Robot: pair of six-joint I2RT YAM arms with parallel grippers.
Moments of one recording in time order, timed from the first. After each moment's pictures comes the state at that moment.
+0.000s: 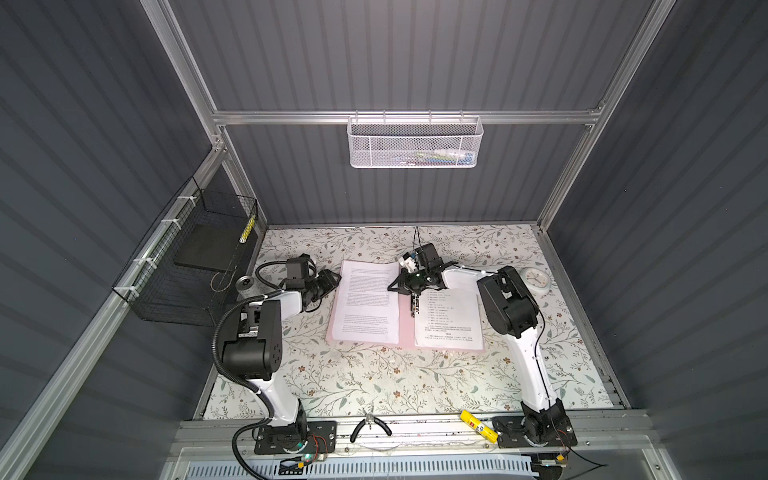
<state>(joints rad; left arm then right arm) -0.02 1.76 0.90 0.14 0.44 -0.60 0.51 2.35 1.61 -0.13 -0.74 0.73</state>
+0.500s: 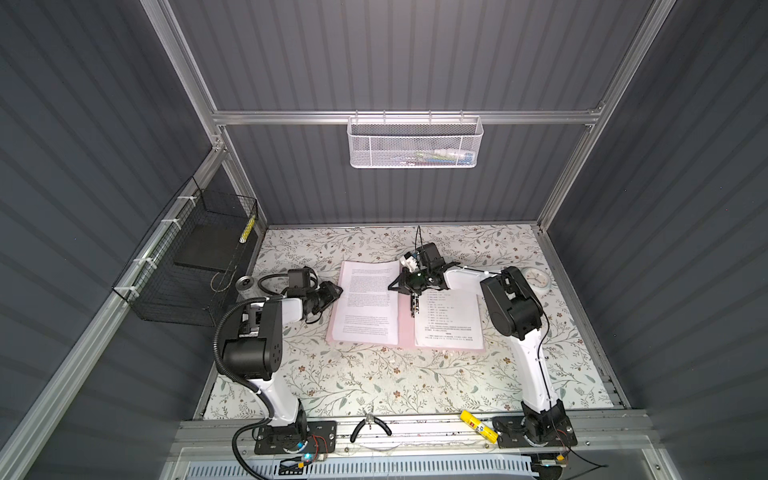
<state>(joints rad) -0.02 1.75 0.80 0.12 0.45 -0.61 0.51 2.30 1.57 -0.11 -0.74 0.76</state>
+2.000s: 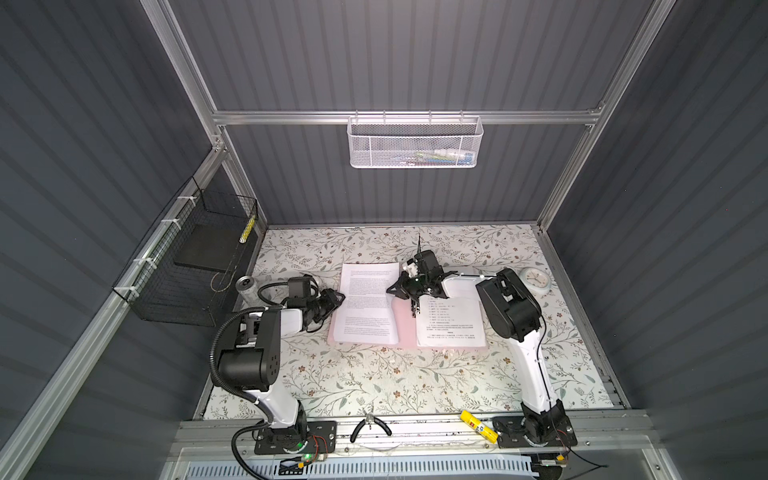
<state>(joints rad) -0.03 1.68 0.68 0.19 0.48 -0.67 0.54 2.30 1.46 0.08 -0.65 1.01</state>
